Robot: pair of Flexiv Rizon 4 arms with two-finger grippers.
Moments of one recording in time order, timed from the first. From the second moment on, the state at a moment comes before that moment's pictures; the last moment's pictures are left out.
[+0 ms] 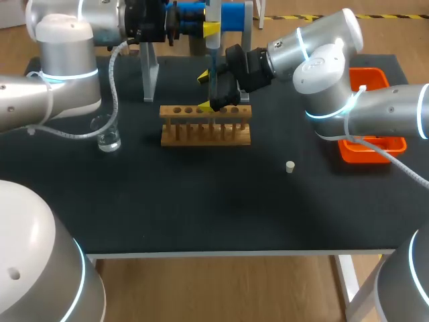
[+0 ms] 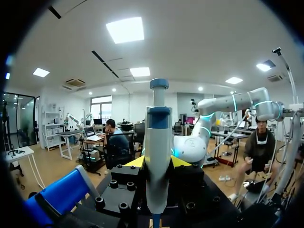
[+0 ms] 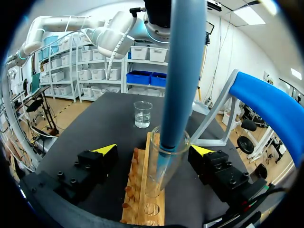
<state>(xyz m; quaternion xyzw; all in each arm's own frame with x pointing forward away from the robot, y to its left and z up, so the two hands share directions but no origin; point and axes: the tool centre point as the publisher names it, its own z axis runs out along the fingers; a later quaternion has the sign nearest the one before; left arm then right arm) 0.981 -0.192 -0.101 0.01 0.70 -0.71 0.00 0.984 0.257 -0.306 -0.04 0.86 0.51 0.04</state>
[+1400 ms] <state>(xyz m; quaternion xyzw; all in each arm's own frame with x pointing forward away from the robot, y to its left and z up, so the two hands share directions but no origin) 0.981 -0.192 -0.101 0.01 0.70 -0.71 0.00 1.003 0.180 -0.279 -0.01 0.83 0.56 0.05</state>
